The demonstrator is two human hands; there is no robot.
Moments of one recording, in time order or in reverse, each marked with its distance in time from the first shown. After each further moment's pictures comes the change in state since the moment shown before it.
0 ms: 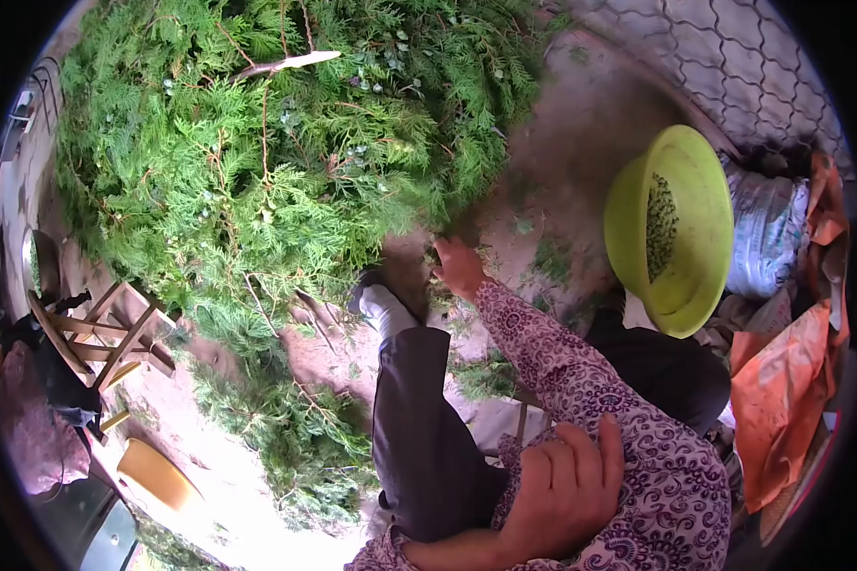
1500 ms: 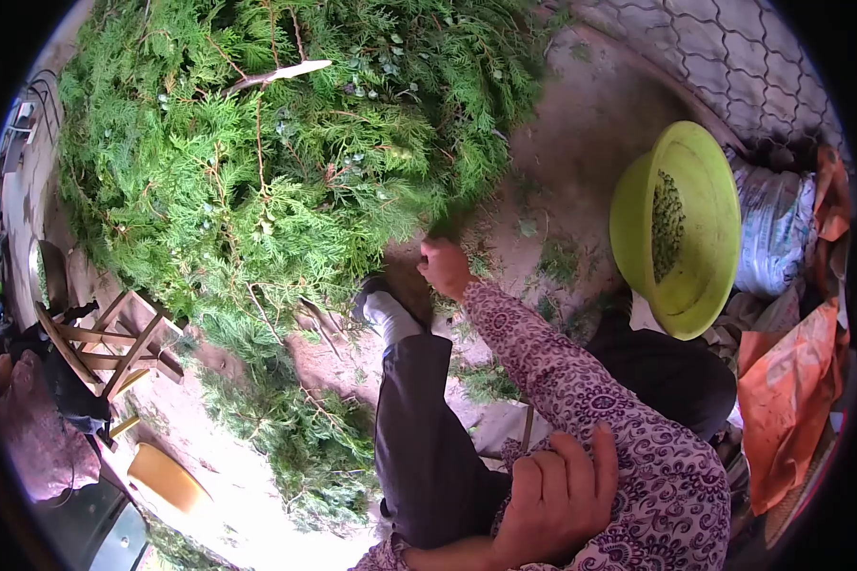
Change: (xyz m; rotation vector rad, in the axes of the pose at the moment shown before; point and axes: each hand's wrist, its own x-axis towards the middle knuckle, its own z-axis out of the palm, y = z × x) left_hand 0.006 -0.003 0.000 0.072 0.029 0.011; right_hand 0.023 -0.010 0.027 0.110 0.187 -0.034
